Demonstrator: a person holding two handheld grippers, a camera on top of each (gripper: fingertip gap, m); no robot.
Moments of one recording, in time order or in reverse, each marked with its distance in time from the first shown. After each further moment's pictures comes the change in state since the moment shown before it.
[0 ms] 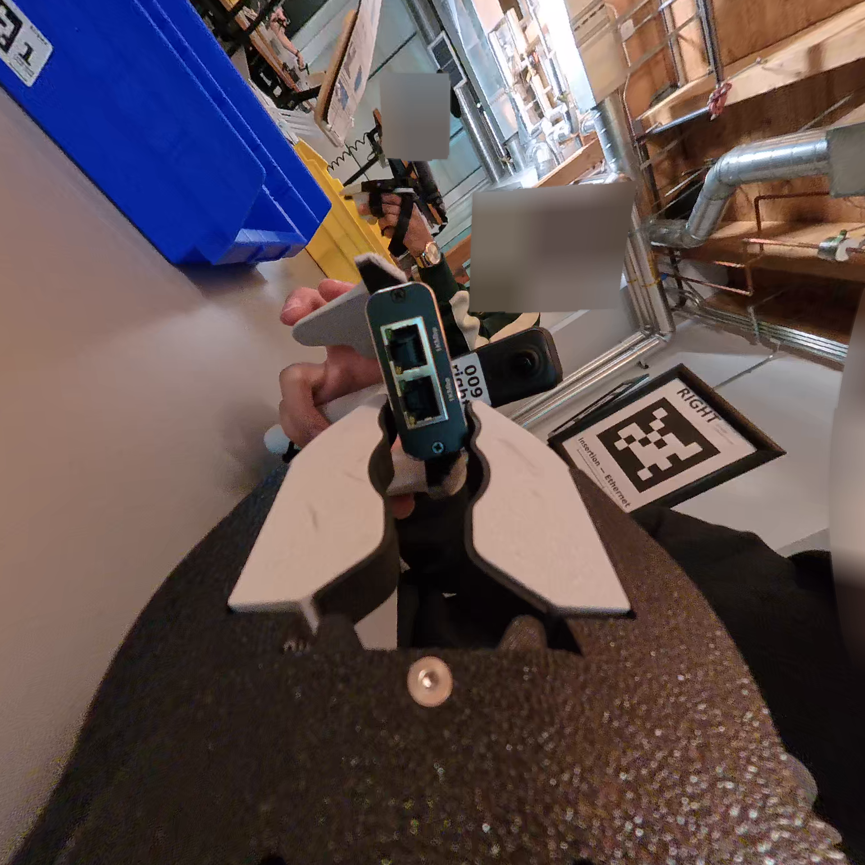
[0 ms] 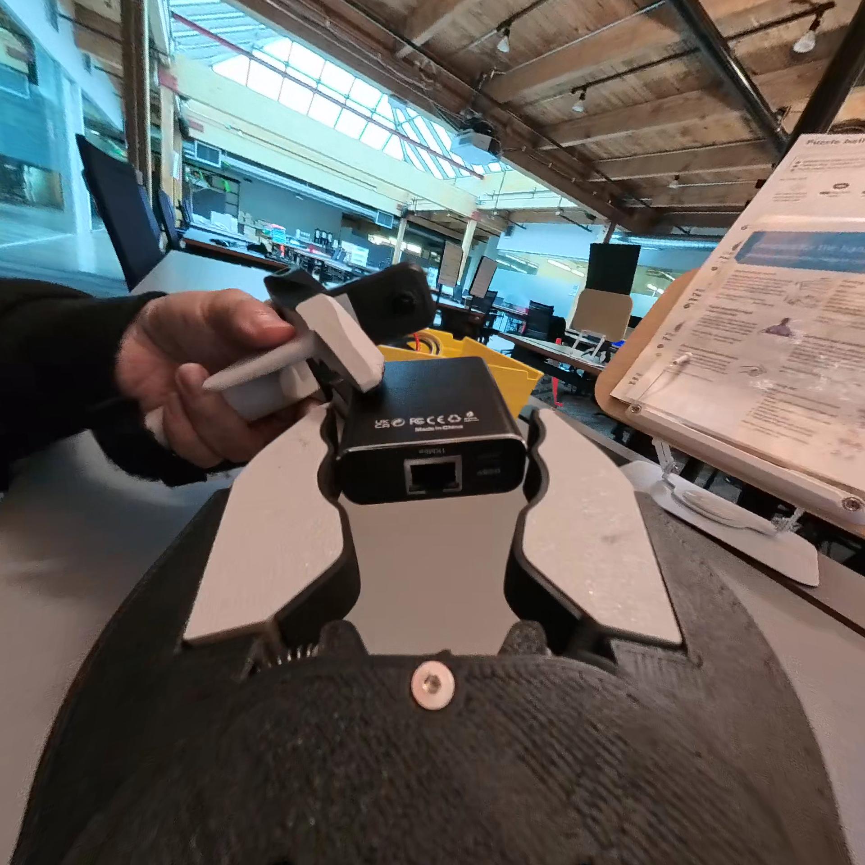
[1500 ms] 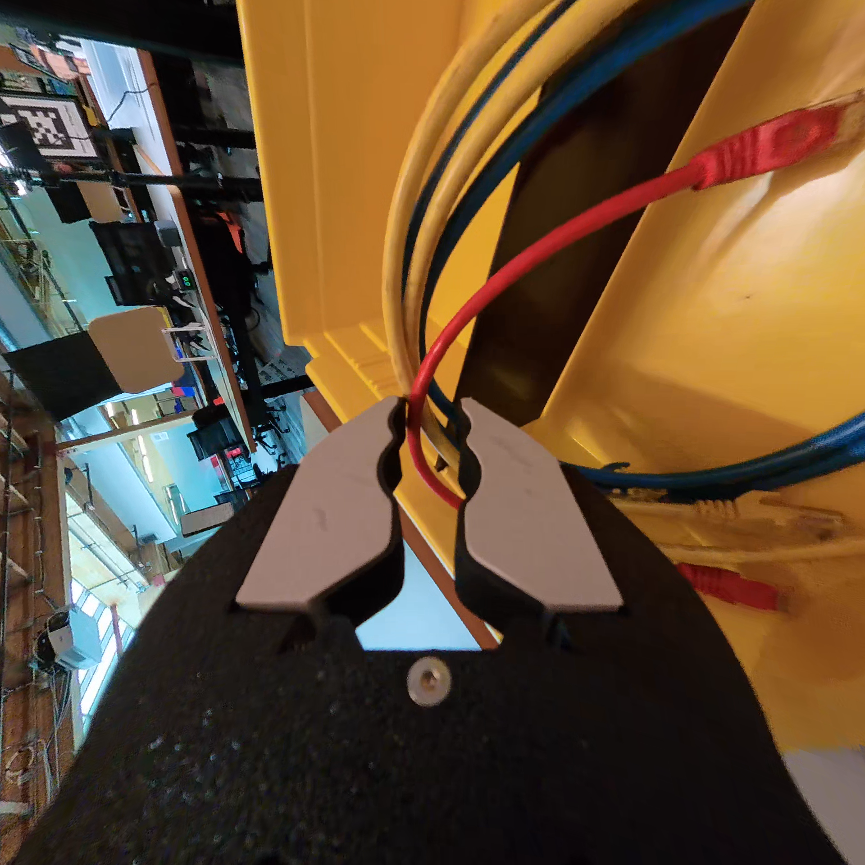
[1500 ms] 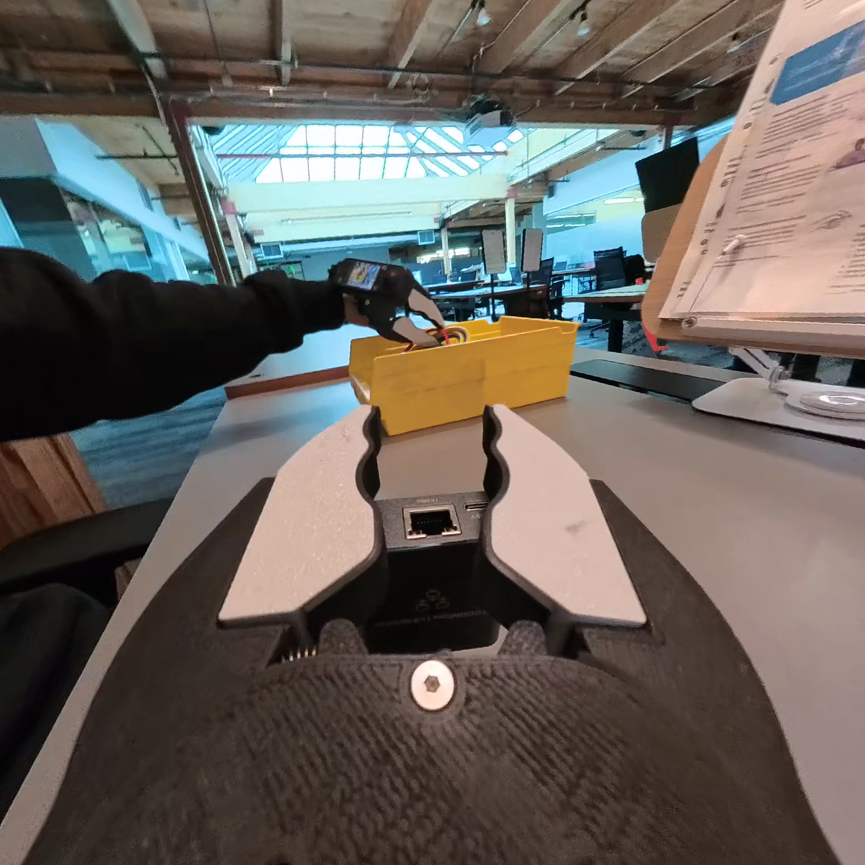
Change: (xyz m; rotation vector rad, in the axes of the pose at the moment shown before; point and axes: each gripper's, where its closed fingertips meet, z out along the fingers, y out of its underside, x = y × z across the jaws) left arm -0.131 -0.185 -0.421 -1.108 -1.671 1.258; right arm 0.028 0.010 -0.017 0.012 -0.074 0.396
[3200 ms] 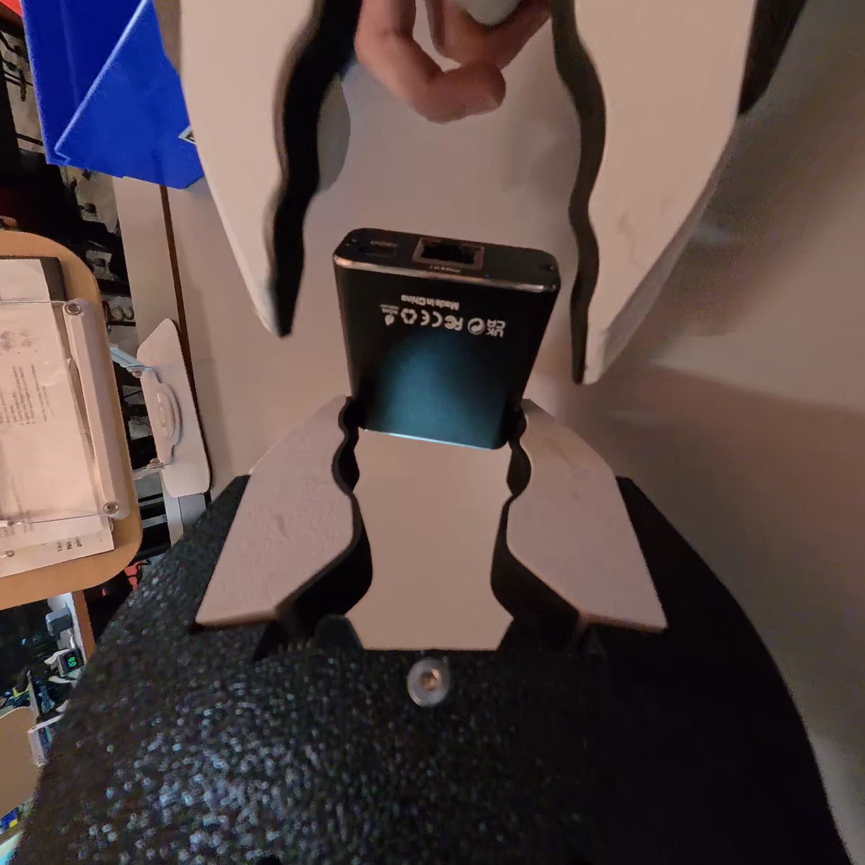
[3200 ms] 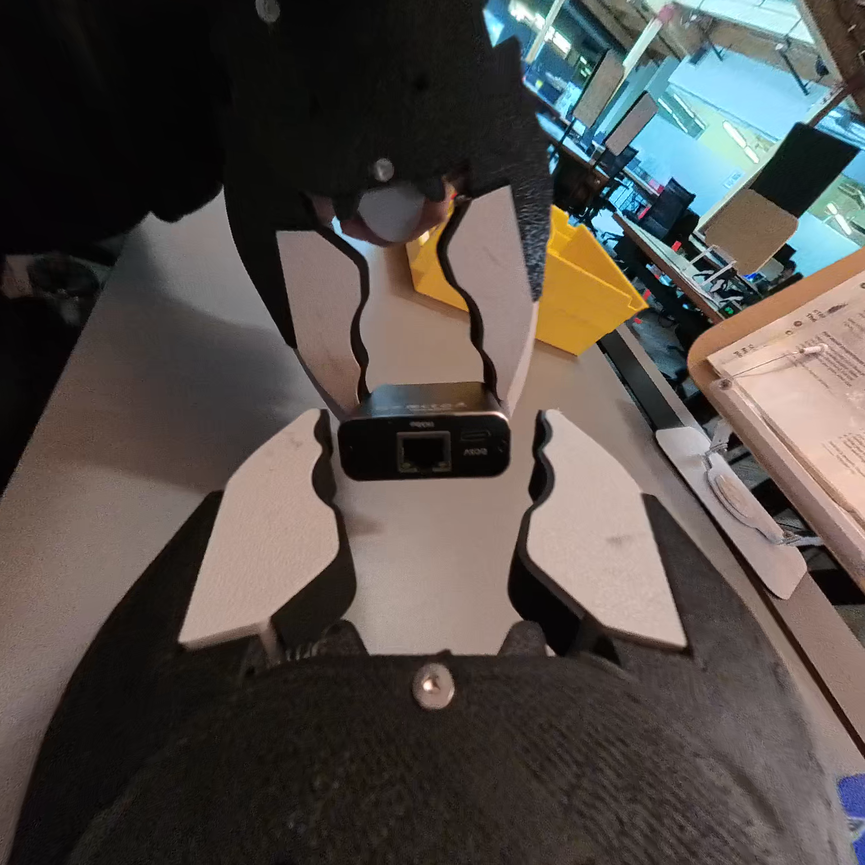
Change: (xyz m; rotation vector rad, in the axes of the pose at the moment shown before) left arm 0.188 -0.333 -0.220 0.595 0.337 0.148; right arm -0.053 0.036 0.003 -0.442 -0.122 -0.618
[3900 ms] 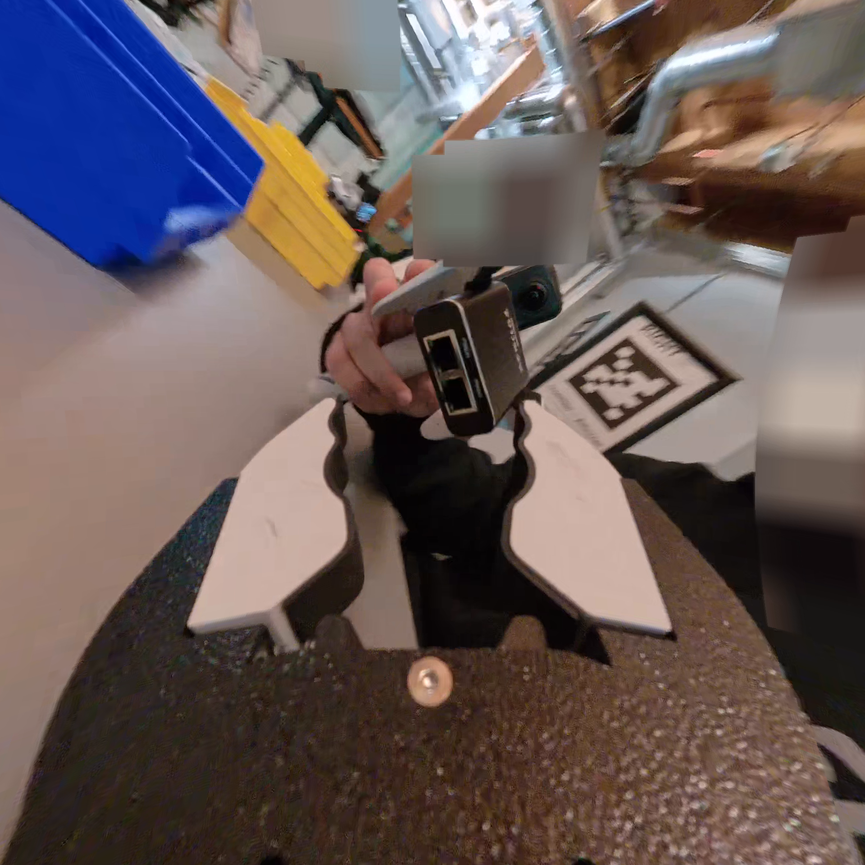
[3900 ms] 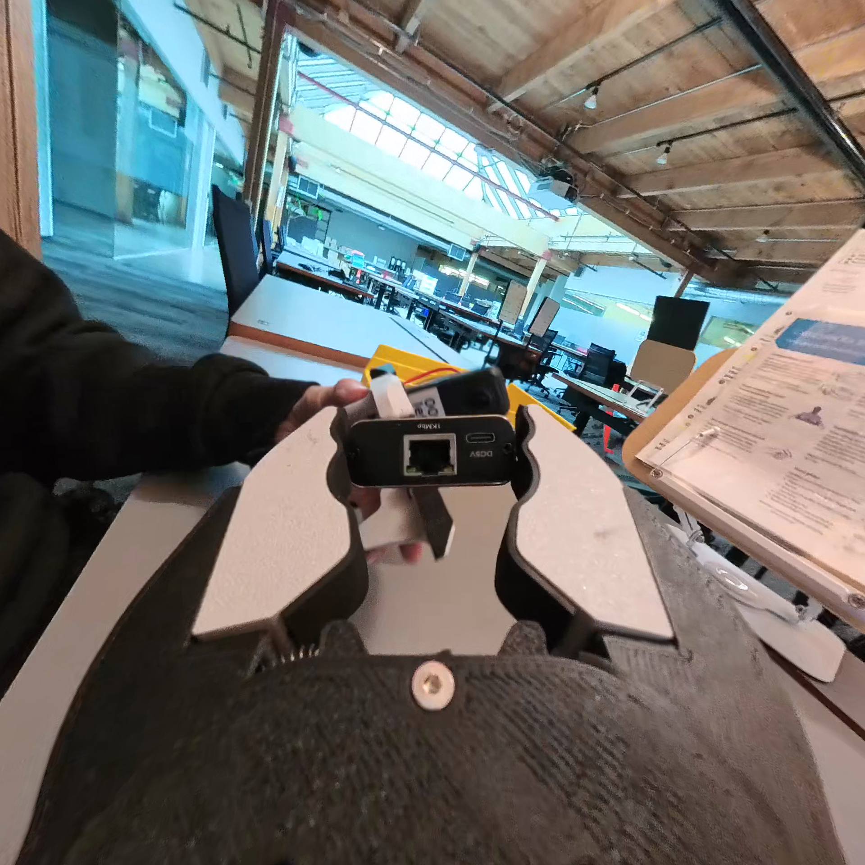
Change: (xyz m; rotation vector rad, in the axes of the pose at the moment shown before) left arm -0.022 -0.063 -0.036 1.039 1.052 -1.255; right arm 0.036 -0.052 -0.051 0.452 0.108 0.159
